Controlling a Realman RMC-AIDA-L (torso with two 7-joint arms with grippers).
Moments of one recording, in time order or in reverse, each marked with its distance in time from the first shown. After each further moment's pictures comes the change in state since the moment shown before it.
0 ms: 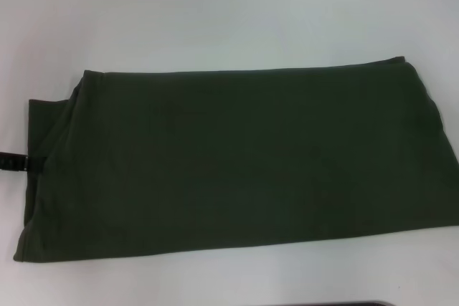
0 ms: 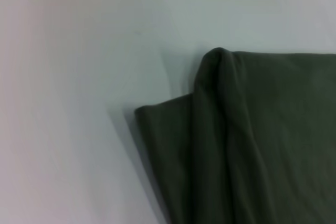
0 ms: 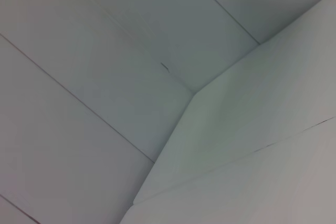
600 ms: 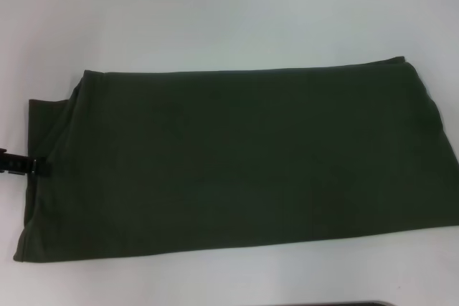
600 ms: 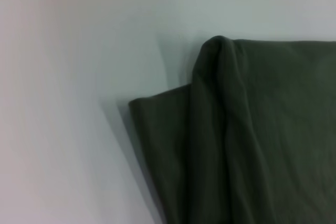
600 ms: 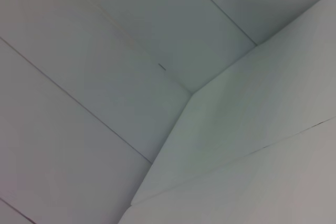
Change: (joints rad) left arm -0.027 -0.010 0.022 0.003 0.038 -0.001 -0.036; right arm 0.001 -0.009 0.002 -0.002 -0.001 0.001 0.010
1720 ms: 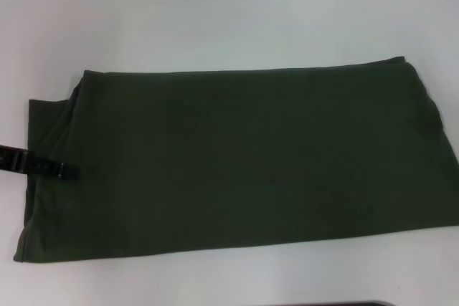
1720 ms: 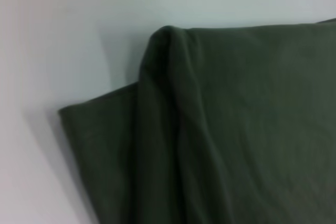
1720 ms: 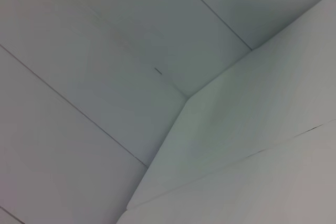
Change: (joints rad) left arm -0.041 -0.029 0.039 0.021 0.002 0.014 0.005; right arm -0.003 -0.009 0.008 0.000 0.001 0.003 0.004
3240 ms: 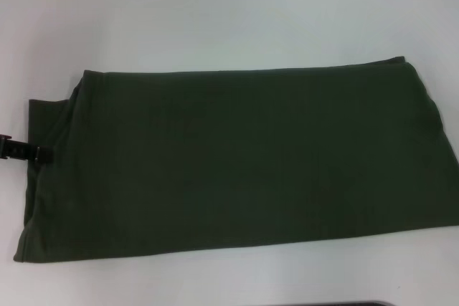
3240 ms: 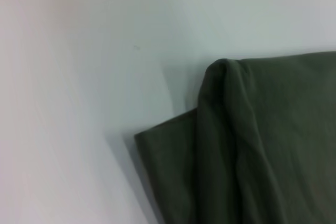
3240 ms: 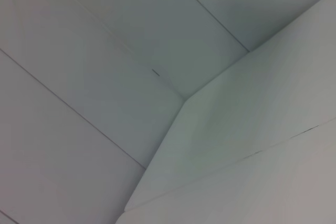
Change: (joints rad) left arm 0.011 0.027 -0.014 -0.019 0.004 -0.067 0.004; right arm -0.003 0.000 0.004 0.000 0.000 0.002 0.000
